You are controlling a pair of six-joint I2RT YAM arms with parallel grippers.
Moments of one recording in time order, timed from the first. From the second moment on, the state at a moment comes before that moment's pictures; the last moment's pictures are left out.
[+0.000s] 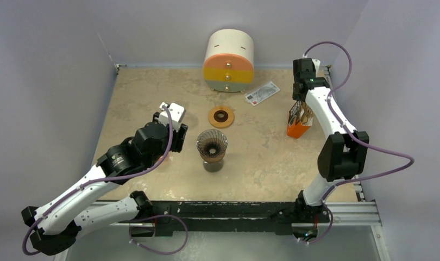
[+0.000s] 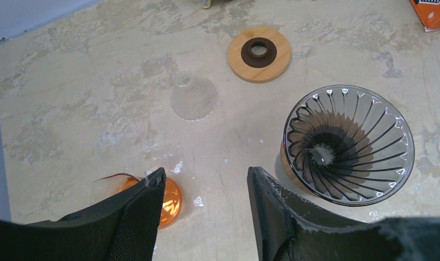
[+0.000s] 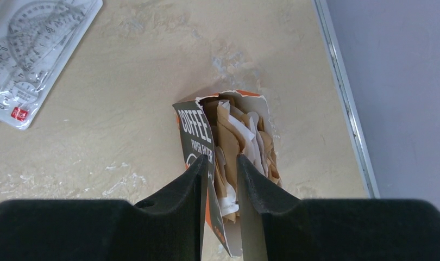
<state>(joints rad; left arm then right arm) -0.90 0.82 1.04 -0.69 -0.51 -0.11 0.10 1.69 1.52 -0.73 0.48 0.24</state>
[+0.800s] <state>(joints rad) -0.90 0.83 1.04 -0.69 -0.51 -0.11 0.09 1.70 1.52 -0.72 0.47 0.24</state>
